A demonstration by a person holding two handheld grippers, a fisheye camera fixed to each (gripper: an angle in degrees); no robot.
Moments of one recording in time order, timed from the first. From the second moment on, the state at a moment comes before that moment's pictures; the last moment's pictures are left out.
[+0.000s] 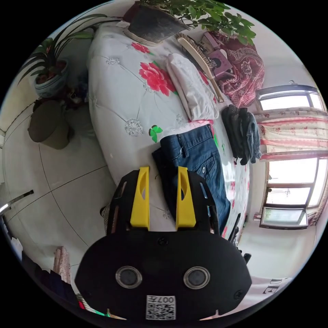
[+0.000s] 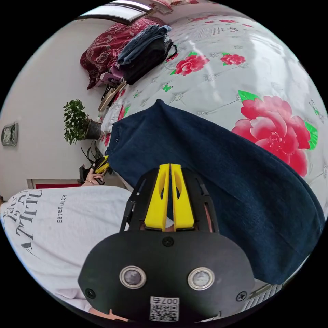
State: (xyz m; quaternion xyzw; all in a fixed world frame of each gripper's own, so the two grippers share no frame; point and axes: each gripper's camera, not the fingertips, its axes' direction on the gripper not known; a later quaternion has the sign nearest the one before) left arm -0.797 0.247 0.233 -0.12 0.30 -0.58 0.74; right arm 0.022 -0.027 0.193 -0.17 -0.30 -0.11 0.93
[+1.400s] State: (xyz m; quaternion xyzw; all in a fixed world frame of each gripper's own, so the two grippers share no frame) left arm -0.144 0.129 0.152 -0.06 0.51 0.25 0.82; right arm 0.385 0.238 -0.083 0.21 -0.27 0.50 0.79
